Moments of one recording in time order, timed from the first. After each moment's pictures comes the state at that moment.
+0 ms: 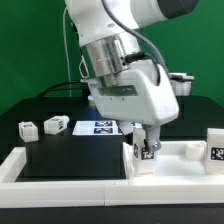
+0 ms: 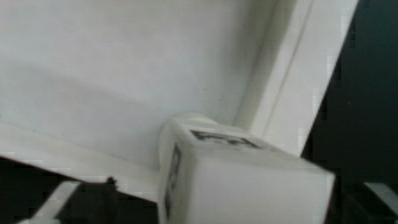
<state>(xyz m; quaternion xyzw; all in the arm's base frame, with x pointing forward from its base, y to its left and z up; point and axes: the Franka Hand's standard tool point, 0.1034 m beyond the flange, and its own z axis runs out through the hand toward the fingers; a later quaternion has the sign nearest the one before) 0.627 0.003 0.074 -0.88 0.46 0.02 0.13</state>
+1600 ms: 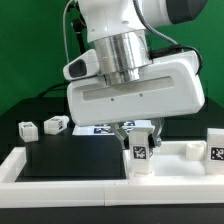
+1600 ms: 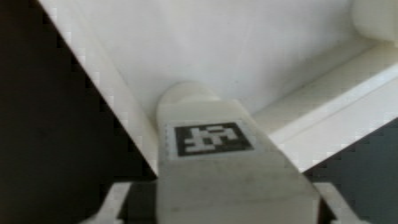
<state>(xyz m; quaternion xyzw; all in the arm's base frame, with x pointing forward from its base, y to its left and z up) 0.627 0.000 0.069 -0.94 0.31 -0.03 0.11</state>
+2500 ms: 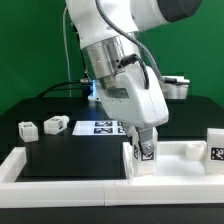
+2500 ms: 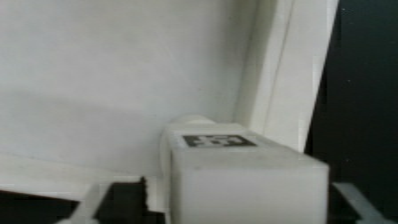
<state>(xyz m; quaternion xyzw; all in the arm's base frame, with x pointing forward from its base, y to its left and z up) 0.623 0.006 0.067 -0.85 0.52 0.02 0.14</state>
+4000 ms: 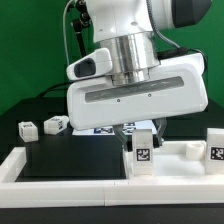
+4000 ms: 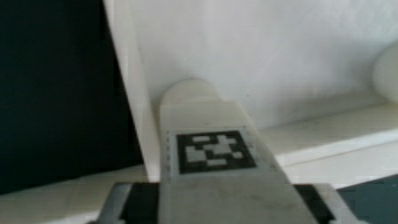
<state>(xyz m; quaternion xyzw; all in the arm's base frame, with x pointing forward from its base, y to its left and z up) 0.627 0.004 0.067 -0.99 0.12 -0.05 0.09</state>
